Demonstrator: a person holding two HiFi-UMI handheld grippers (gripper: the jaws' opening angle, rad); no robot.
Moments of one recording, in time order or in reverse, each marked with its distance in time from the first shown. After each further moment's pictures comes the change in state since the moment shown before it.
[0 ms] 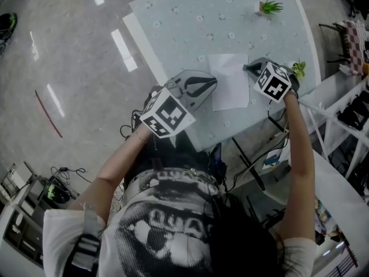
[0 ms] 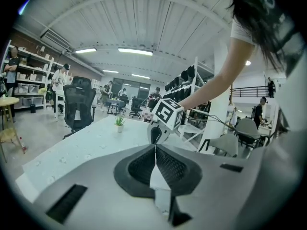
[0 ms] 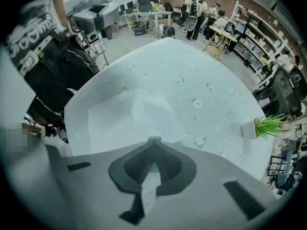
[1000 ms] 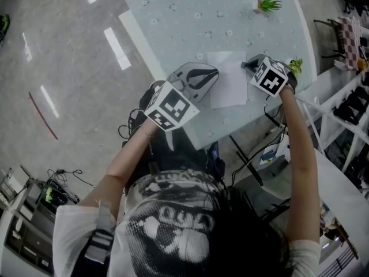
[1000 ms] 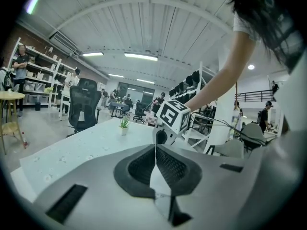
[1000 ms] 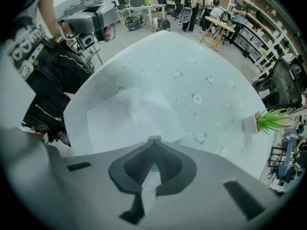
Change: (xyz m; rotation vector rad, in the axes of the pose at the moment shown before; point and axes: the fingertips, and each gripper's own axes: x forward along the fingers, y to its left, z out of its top) left arm 0.011 0.017 -0.002 -0.041 -0.069 0.045; right arm 0.003 -0.001 0.001 0.064 0.072 0.022
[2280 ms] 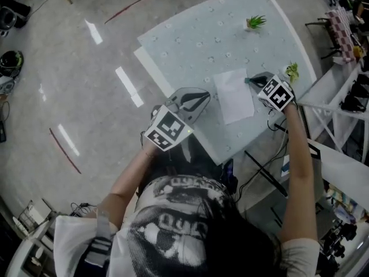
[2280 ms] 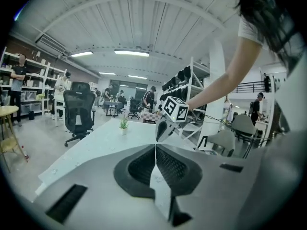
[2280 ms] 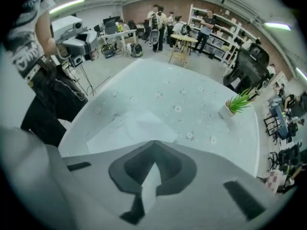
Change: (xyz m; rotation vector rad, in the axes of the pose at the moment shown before) left arm -0.064 0.001 0.014 0.093 0.063 -0.065; right arm -0.043 0.005 0.012 0.318 -0.260 -0.146
